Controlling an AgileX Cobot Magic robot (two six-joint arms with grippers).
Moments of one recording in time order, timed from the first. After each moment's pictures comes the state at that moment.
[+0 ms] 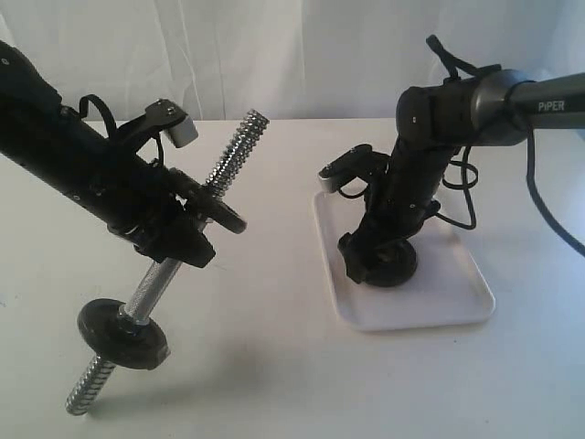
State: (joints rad) left arm -0.36 1.64 -1.15 -0.77 0.95 1.13; right arm 0.35 2.10 -1.47 0.09 0.83 -0.52
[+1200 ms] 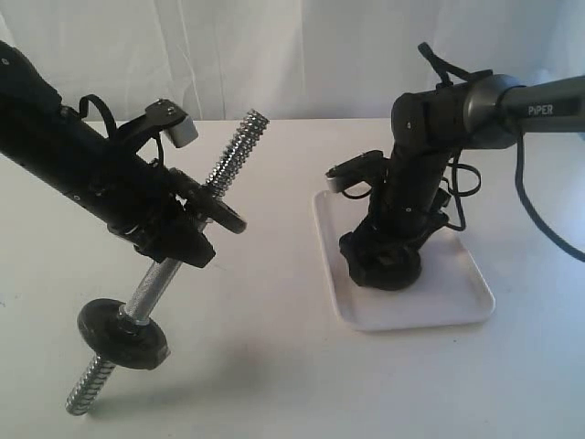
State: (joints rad) left arm -0.36 1.64 -1.15 -0.77 0.95 1.13; right arm 0.35 2.14 -1.49 0.02 0.89 -0.29
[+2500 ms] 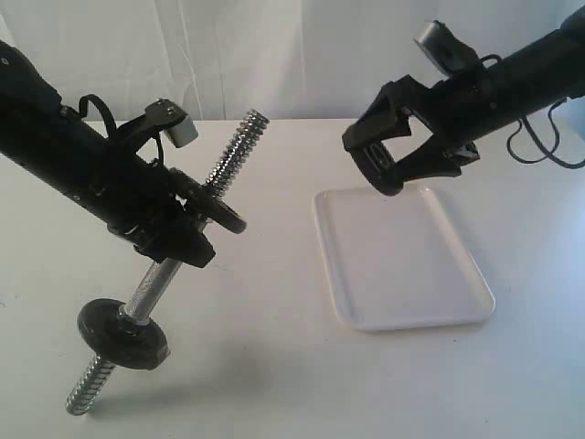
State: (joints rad) left arm -0.36 1.64 -1.15 -0.77 0.95 1.13; right arm 0.03 1.91 -1.47 1.00 1.20 -0.68
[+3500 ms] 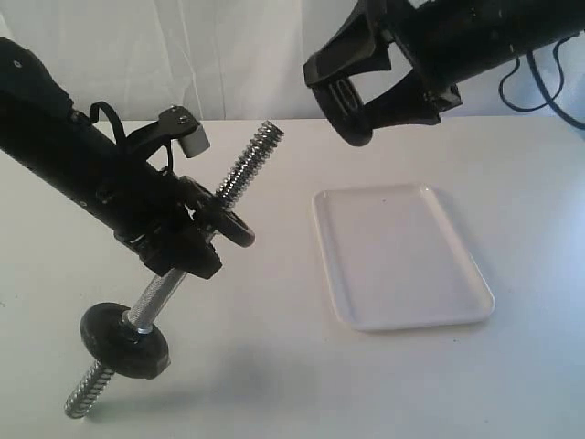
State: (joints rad) left arm -0.40 1.64 -1.15 -0.75 0.97 1.15; right arm 0.12 1.71 -1.48 1.05 1.22 -0.59
